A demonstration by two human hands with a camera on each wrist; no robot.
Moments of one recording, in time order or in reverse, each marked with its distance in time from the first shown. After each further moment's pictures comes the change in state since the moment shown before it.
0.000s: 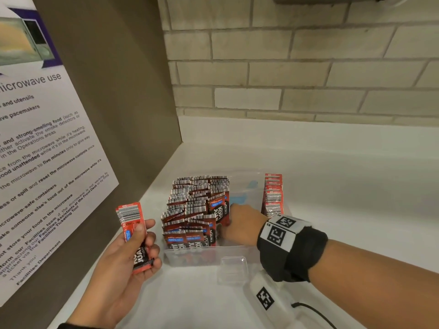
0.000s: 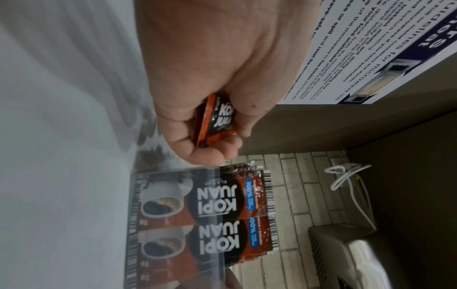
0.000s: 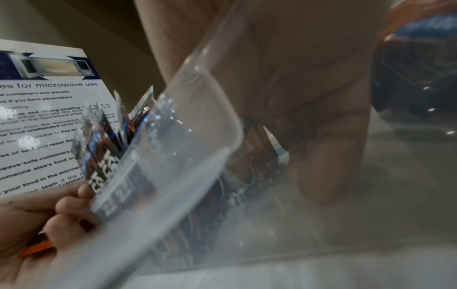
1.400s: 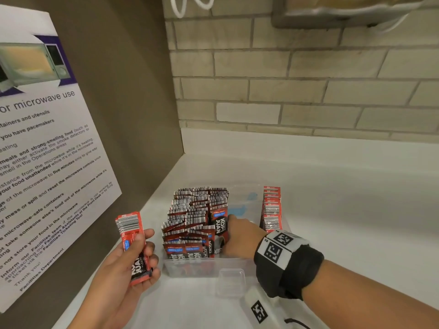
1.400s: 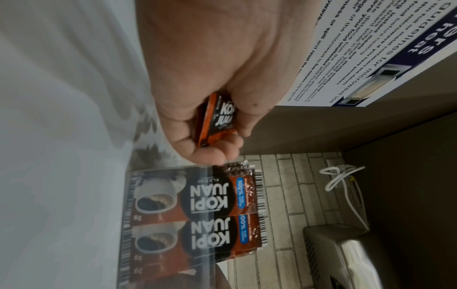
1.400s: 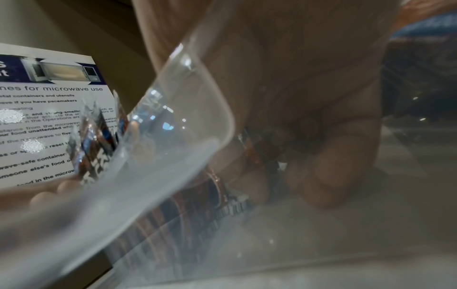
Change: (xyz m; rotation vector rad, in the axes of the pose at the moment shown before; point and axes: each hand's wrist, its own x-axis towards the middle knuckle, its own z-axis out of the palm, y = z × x) left_hand -0.004 0.004 0.002 -0.032 0.011 -0.007; right_hand -0.002 -0.001 0.004 -0.039 0.024 0.058
